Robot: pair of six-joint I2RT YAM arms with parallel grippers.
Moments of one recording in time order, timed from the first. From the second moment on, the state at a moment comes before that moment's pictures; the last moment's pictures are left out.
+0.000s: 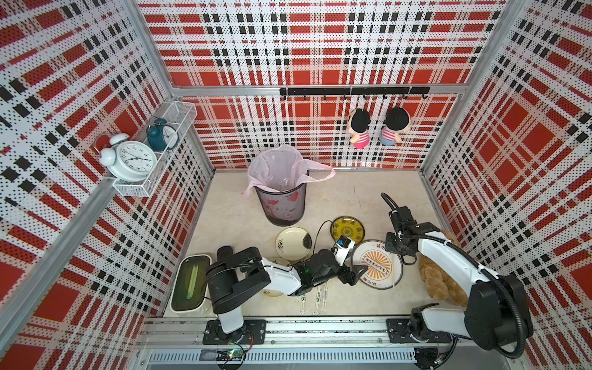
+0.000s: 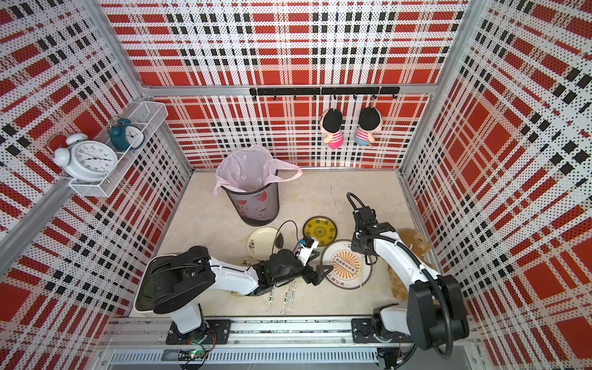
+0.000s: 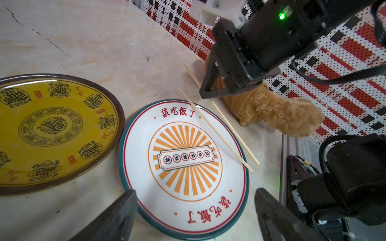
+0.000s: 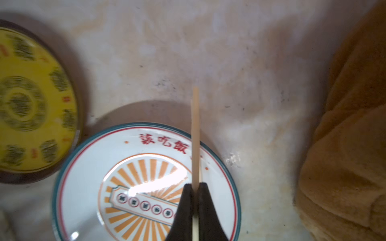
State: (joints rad) left arm -1.10 1.76 0.65 0.80 0.07 -0.41; right arm 0.21 1.32 0.83 -0.80 0.19 0.50
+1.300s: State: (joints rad) left arm -1.09 1.72 0.61 0.83 0.09 -0.41; right arm 0.21 1.37 0.78 -0.78 0.22 0.42
